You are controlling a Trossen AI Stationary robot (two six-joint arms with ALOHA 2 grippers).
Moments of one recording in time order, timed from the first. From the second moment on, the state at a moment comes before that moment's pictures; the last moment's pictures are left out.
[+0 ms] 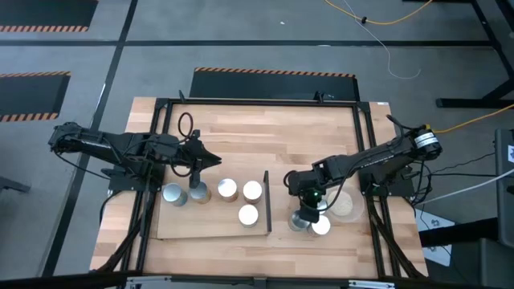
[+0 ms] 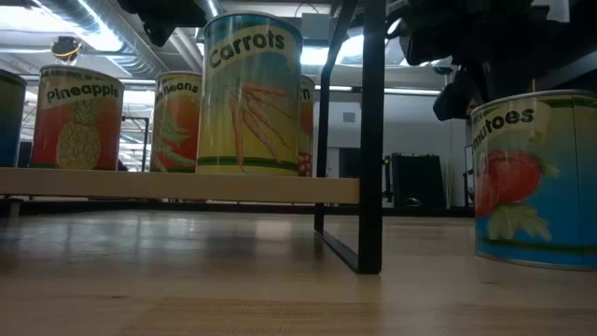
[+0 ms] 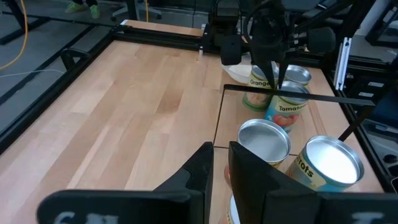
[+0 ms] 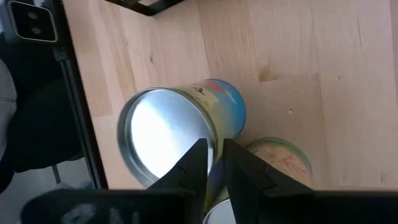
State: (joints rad) left arm -0.13 0.83 0.75 -0.30 -0.21 -0.20; right arm 0.25 1.54 1.06 -0.74 -0.31 0.54
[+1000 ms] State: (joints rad) left arm -0.13 0.83 0.75 -0.30 -0.21 -0.20; right arm 0.24 1.58 1.10 -0.72 -0.30 0.44
